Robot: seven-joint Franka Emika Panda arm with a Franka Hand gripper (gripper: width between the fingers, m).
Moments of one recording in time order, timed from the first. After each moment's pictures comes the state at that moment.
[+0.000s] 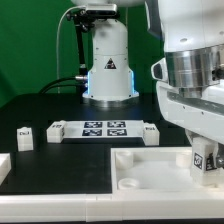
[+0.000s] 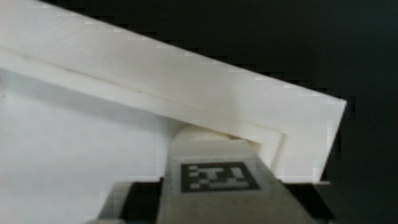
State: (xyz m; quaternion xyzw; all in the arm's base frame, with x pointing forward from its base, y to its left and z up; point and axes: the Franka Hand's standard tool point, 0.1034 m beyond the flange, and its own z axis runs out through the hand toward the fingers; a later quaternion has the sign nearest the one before) arm 0.623 0.127 0.064 -0.77 0.63 0.03 0.08
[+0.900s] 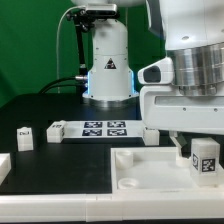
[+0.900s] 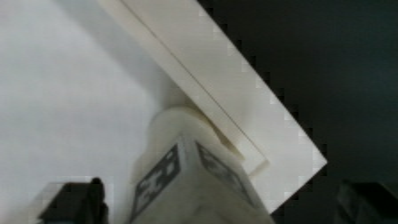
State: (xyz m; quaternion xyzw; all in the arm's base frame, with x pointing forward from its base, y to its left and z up) arm 0.627 0.125 0.065 -0.96 0.27 -0.01 0.08
